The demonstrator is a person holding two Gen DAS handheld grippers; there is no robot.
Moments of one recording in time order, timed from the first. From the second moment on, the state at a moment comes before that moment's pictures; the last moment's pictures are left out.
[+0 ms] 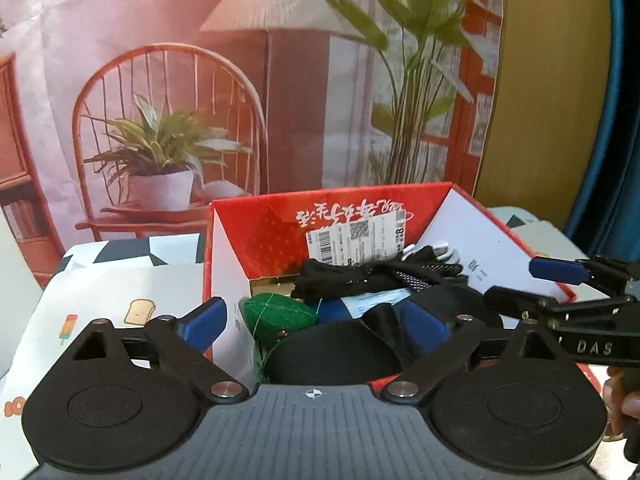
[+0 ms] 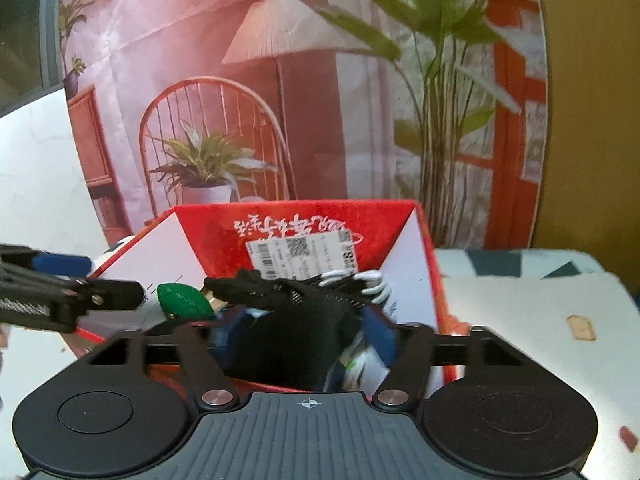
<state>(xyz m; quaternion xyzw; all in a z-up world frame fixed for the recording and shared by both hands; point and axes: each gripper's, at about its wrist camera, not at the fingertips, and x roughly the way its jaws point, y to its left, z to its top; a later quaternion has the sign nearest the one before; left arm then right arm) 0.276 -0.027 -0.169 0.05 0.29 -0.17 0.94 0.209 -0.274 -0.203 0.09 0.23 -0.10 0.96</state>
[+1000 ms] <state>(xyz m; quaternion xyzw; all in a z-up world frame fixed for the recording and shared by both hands) 0.155 0.001 -0.266 0.02 0.35 -0.12 0.93 0.099 -0.199 -0.288 0.06 0.26 -0.07 0.96</state>
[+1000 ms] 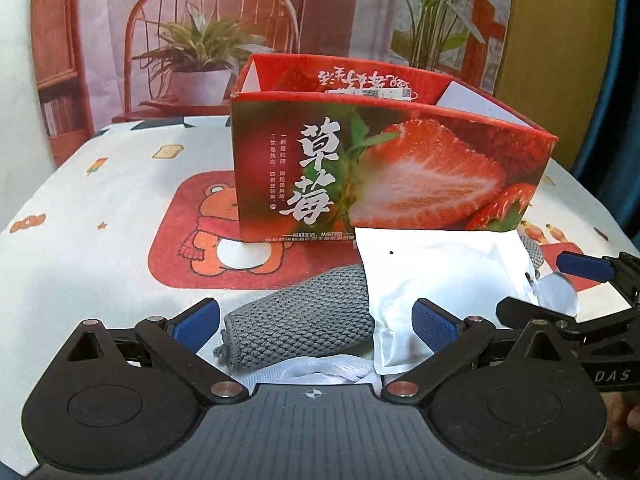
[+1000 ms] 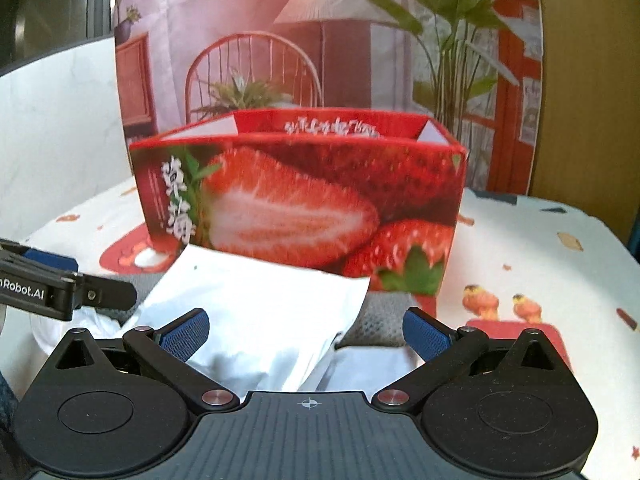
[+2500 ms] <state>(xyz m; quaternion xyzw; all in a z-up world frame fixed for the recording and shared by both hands) 0.168 0.014 -0.294 -0.03 0.40 -0.10 0.91 0.111 -0.169 -0.307 -0.06 0.32 -0.06 0.94</state>
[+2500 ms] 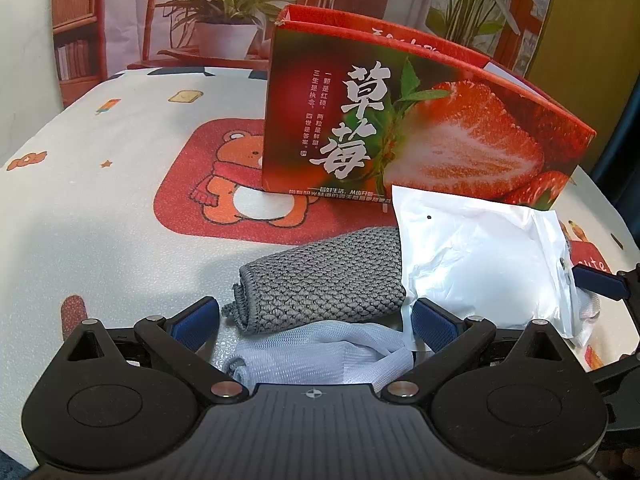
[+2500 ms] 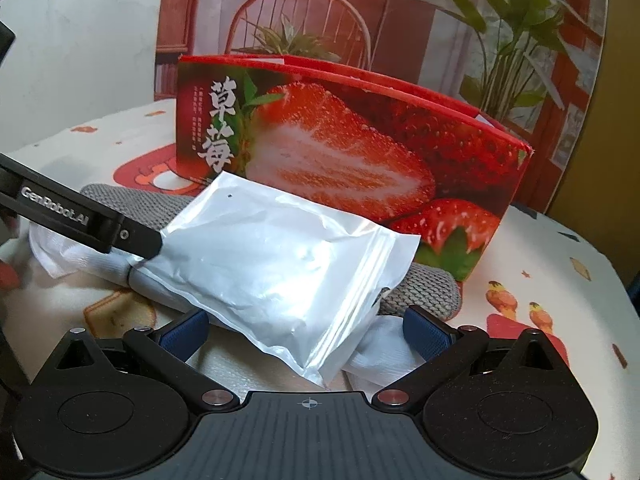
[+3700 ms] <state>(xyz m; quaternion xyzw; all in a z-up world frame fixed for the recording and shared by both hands) 0.166 0.043 -0.230 -0.04 0.28 -0.15 0.95 0.141 -0.177 -0.279 -0.10 0.29 -0.09 0.95</state>
